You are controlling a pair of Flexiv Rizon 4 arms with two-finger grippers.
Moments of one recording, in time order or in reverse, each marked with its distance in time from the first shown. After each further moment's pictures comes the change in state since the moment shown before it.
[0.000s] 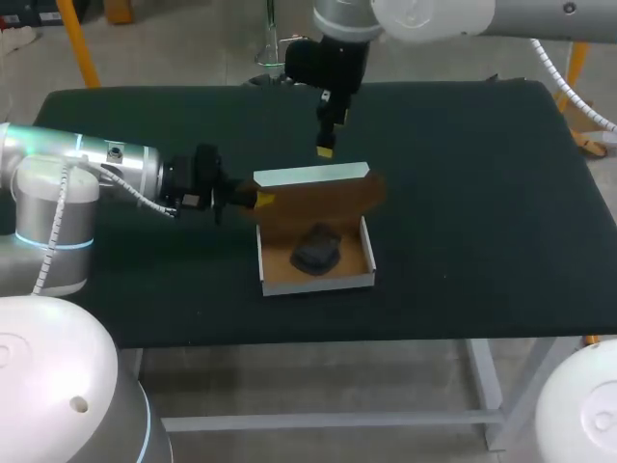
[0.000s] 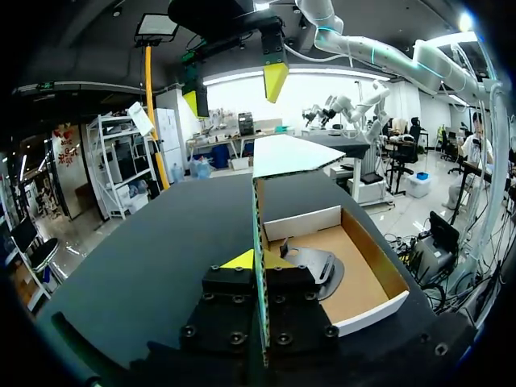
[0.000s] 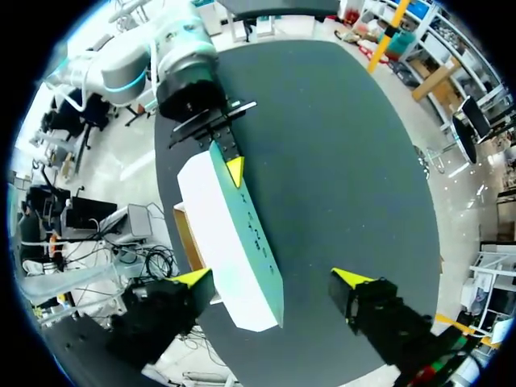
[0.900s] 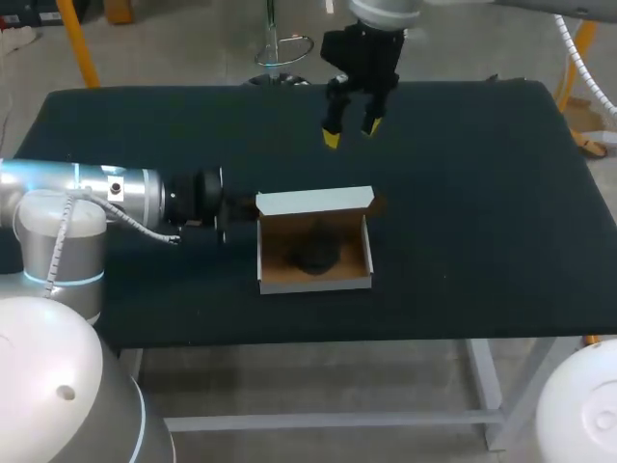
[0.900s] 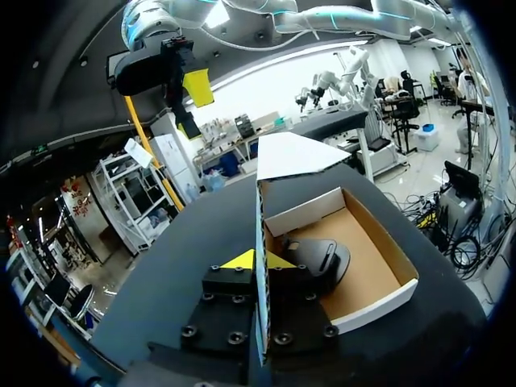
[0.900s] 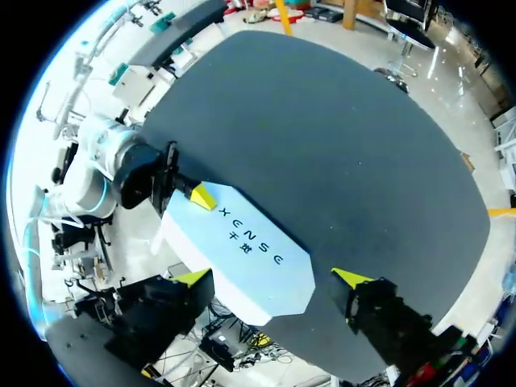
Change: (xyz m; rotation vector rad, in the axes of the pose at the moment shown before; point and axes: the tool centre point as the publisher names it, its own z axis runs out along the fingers) left arm 0.020 0.001 0.002 -0.010 -0.105 0.274; right arm -0.001 -0.026 -0.004 -0.015 0.183 0.518
